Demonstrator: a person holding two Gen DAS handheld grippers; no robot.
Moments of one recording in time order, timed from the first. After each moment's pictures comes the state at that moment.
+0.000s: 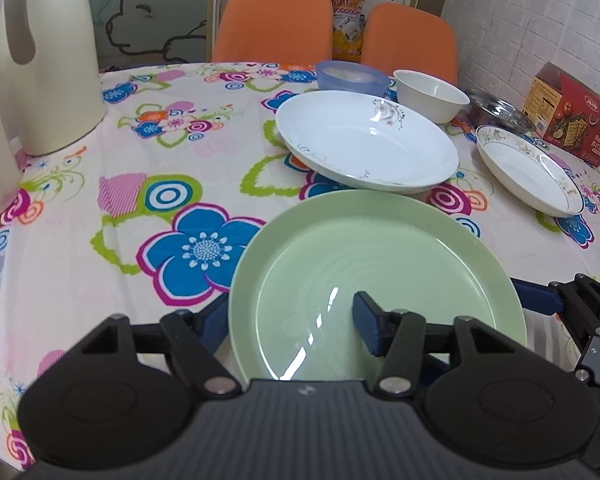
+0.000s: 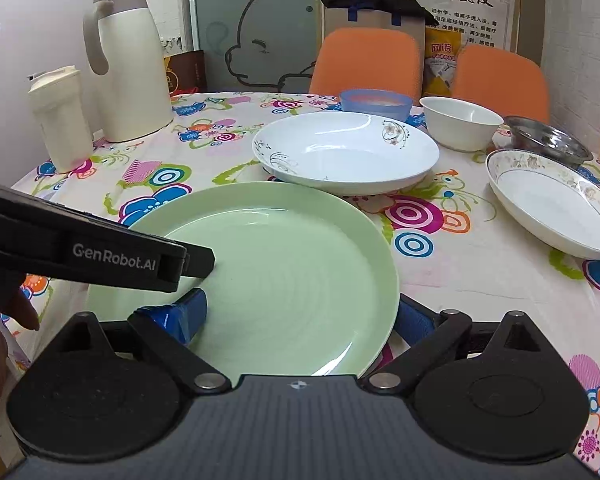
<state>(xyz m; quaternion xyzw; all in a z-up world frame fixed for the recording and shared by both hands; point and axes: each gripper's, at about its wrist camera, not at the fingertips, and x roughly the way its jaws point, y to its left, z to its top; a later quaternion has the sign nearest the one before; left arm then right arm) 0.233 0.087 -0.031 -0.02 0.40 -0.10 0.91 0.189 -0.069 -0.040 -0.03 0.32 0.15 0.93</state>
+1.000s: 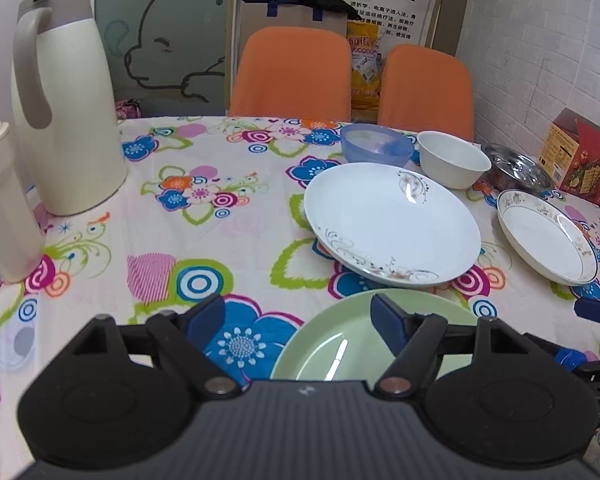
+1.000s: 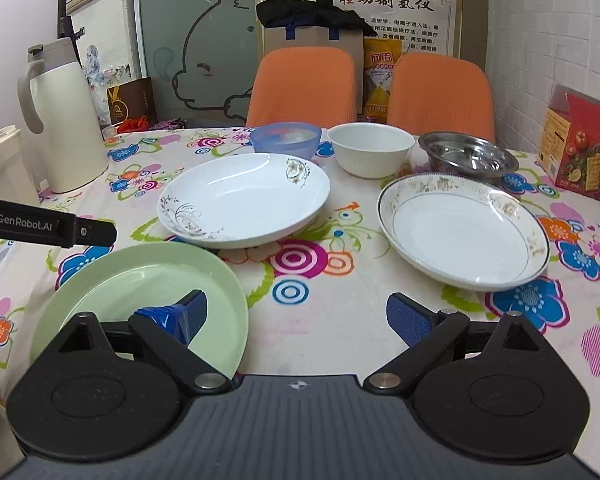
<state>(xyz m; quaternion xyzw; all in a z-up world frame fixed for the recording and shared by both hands) 0.271 0.096 0.008 -0.02 0.35 -0.07 0.93 0.212 -0.129 -0.004 -0.01 0.30 0.08 0.95</state>
